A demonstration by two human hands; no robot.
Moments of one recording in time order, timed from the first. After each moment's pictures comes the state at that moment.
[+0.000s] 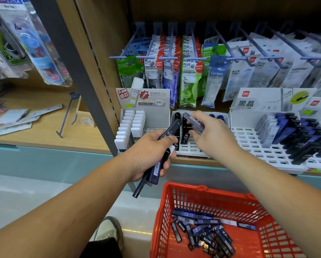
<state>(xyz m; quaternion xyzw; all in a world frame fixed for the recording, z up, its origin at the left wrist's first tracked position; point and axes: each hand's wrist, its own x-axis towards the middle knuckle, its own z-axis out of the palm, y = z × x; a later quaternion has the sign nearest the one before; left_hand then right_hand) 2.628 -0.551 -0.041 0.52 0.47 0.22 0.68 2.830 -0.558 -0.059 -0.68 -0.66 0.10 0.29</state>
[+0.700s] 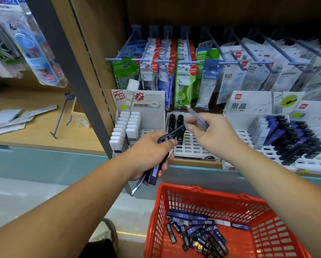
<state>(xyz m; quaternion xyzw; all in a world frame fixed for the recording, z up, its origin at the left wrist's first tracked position) 2.639 -0.552 -0.041 0.56 0.47 0.21 0.65 2.840 -0.566 -0.039 -0.66 -0.61 0.22 0.37</state>
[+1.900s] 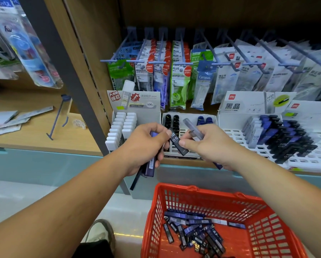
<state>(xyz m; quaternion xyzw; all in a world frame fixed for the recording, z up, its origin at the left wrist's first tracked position) 2.641 -0.550 -0.033 0.58 0.46 0.29 0.61 2.838 -0.588 -0.032 -0.66 -0.56 0.38 0.33</state>
